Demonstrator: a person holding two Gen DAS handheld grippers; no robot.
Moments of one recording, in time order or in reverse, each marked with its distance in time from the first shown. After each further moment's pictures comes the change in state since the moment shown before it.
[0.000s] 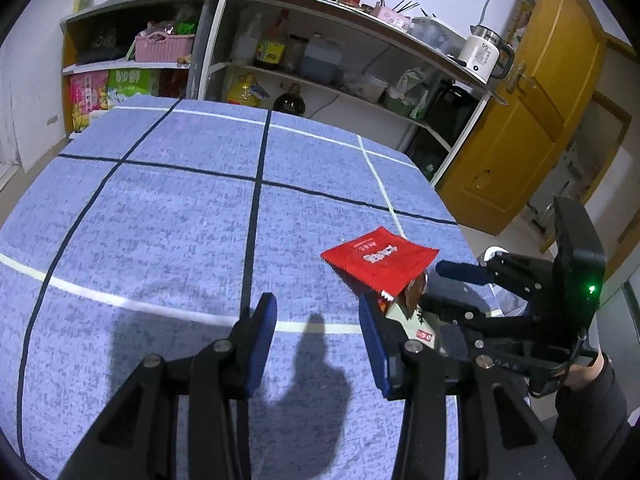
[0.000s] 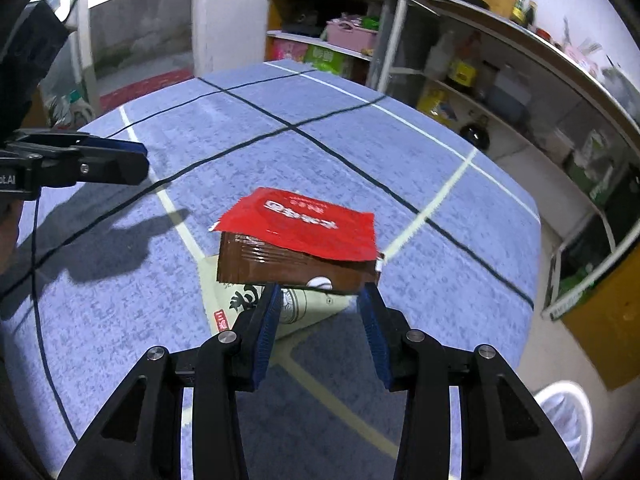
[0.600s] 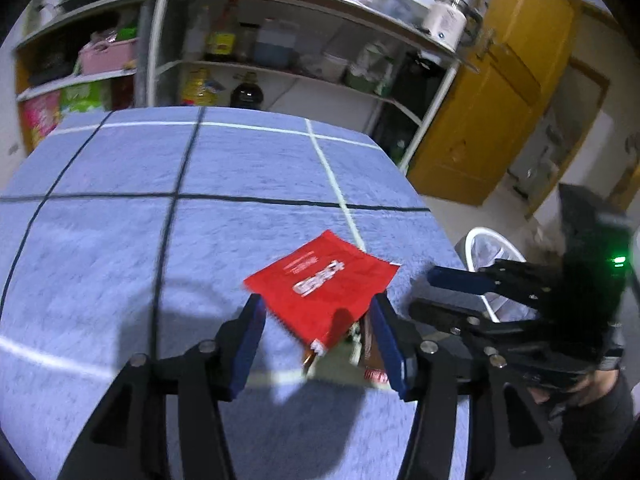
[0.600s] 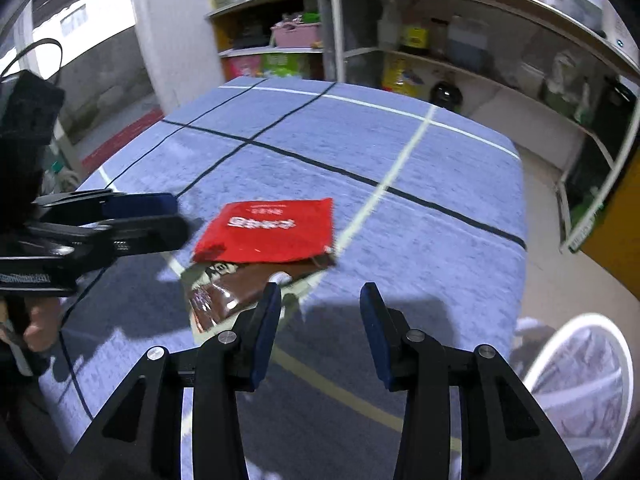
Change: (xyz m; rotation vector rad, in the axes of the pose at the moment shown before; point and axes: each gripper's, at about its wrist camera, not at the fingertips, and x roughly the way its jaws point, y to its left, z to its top) left arm 0.053 -0.055 0.023 0.137 0.067 -0.062; right arm -0.016 -0.041 -0.016 0.336 0.012 0.030
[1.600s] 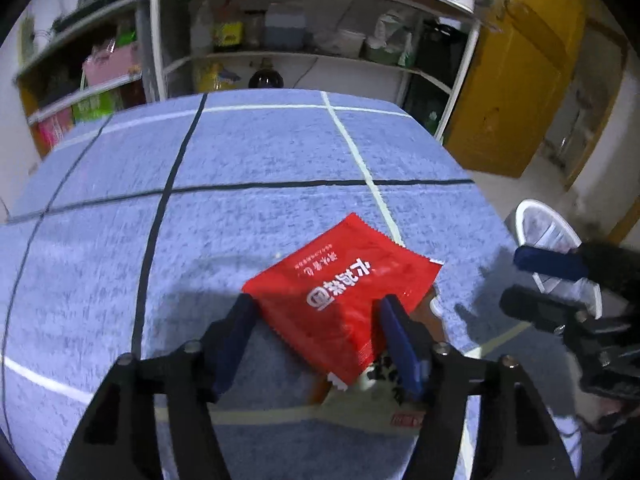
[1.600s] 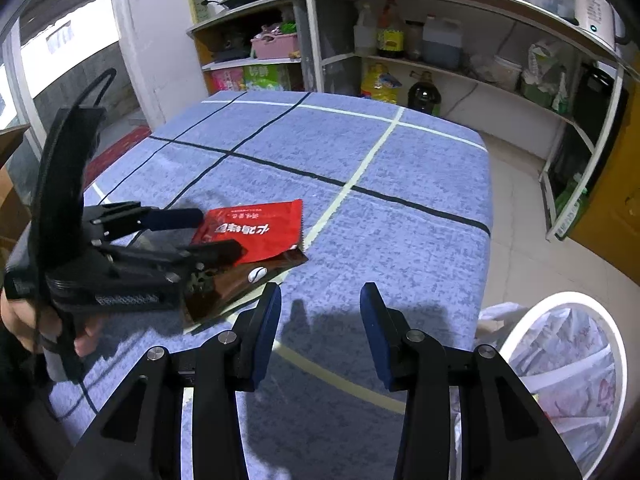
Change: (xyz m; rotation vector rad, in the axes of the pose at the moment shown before) left arm 0.038 -0.021 -0.002 0.079 0.051 0.185; right arm -0.023 -0.017 -0.006 0.049 -0.031 -0.029
